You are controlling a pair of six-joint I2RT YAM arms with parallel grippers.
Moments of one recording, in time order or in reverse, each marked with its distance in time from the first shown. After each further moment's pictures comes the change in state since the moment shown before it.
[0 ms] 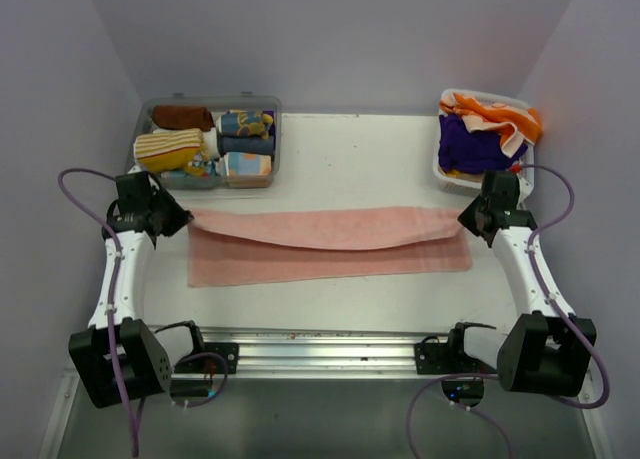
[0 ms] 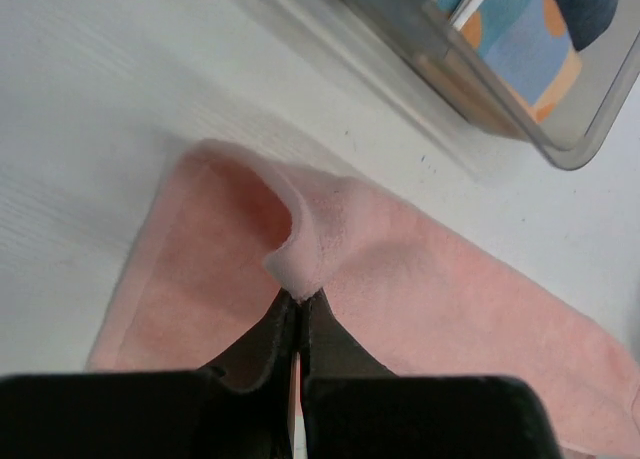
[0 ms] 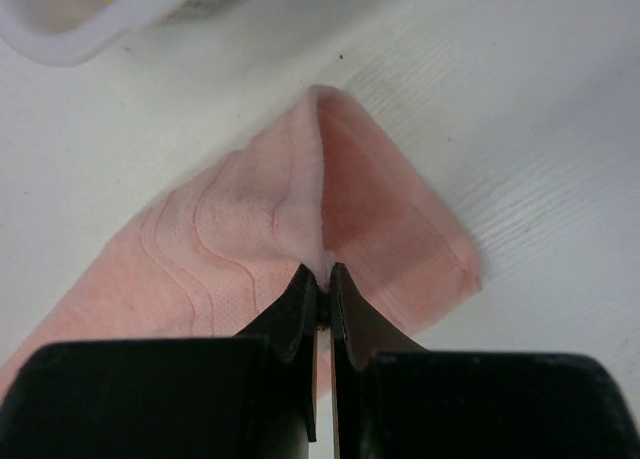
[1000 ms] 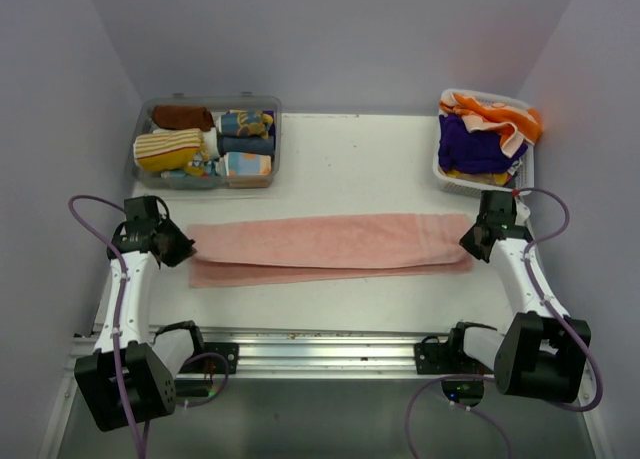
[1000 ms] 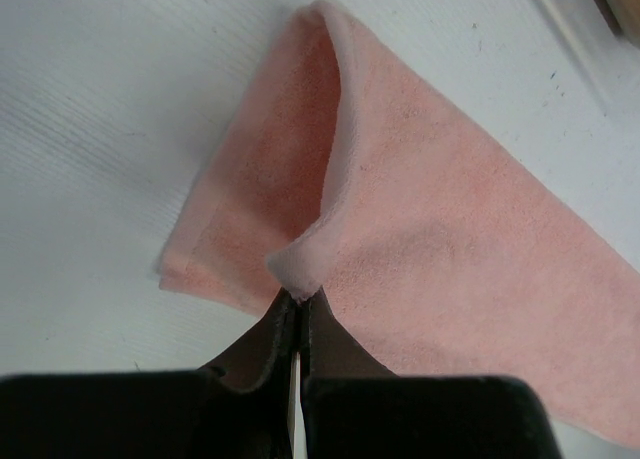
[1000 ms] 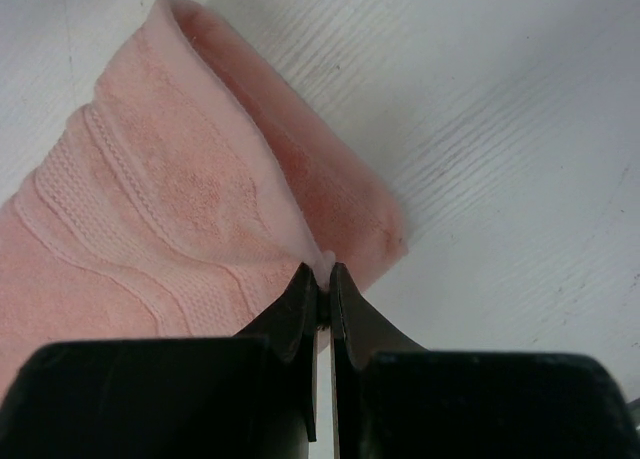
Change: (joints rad) left arm 0.000 -0.147 -0.161 -0.172 -0.064 0.007; right arm -0.046 -0.021 -0.148 -0.031 0.045 -0.023
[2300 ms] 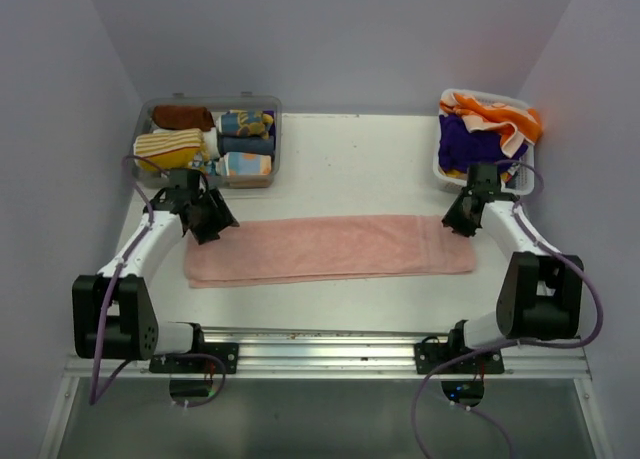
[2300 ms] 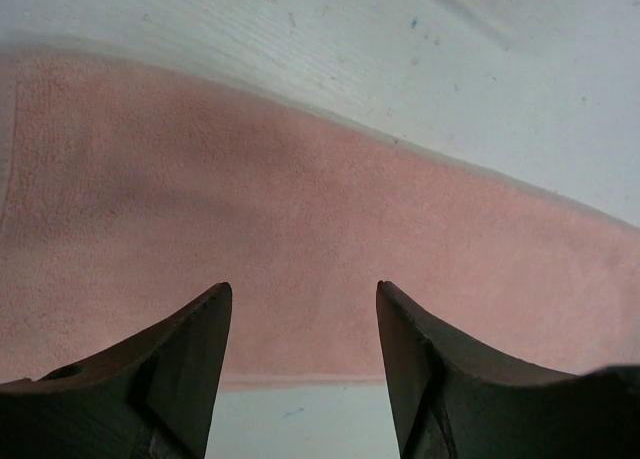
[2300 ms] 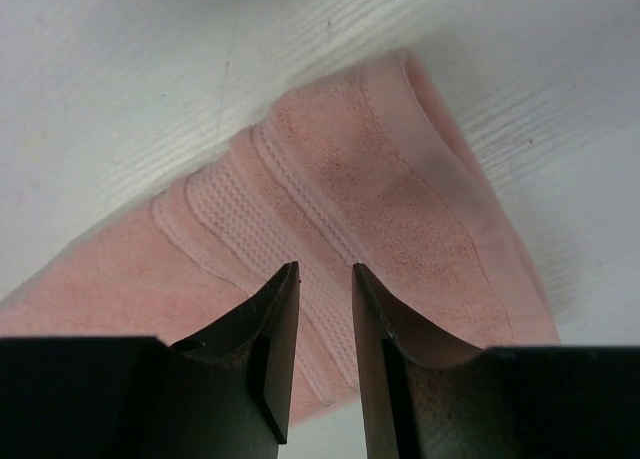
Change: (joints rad) left arm -0.278 0.300 0.140 0.162 0.044 -0.032; right arm 0.065 0.265 0.190 0.060 -0.158 -0.057
